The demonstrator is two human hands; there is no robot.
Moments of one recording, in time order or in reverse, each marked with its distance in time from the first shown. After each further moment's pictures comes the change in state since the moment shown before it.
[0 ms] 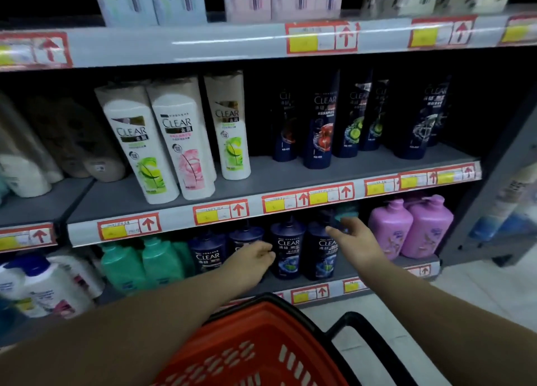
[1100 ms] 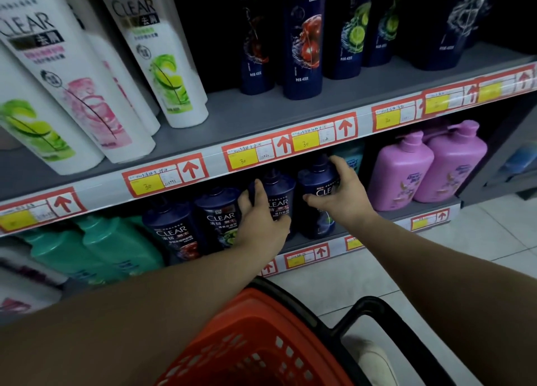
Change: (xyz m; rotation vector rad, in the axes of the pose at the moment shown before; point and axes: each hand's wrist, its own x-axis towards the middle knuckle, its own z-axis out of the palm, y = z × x) left_hand 0.073 0.000 0.076 0.077 0.205 -0.044; right_hand 0.089 0.078 0.026 -0.055 0.014 -0.193
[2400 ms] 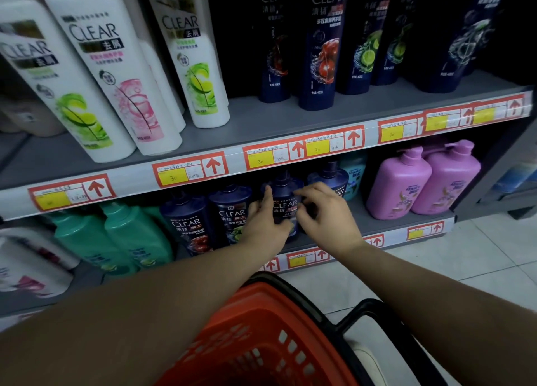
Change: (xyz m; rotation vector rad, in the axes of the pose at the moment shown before) left_hand -0.012 -0.005 -0.012 -0.011 -0.083 0.005; right_hand -0.051 -0.035 0.021 -0.350 -0.025 -0.444
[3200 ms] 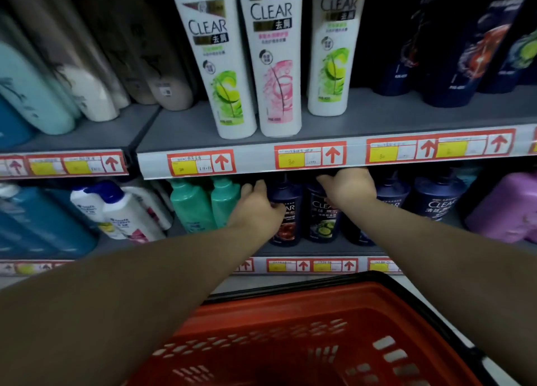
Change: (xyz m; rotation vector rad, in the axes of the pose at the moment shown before) left_hand -0.021 -0.105 -0.130 0.183 0.292 -0.128; right_hand 0.088 -0.104 0.096 -0.063 -0.236 0.523
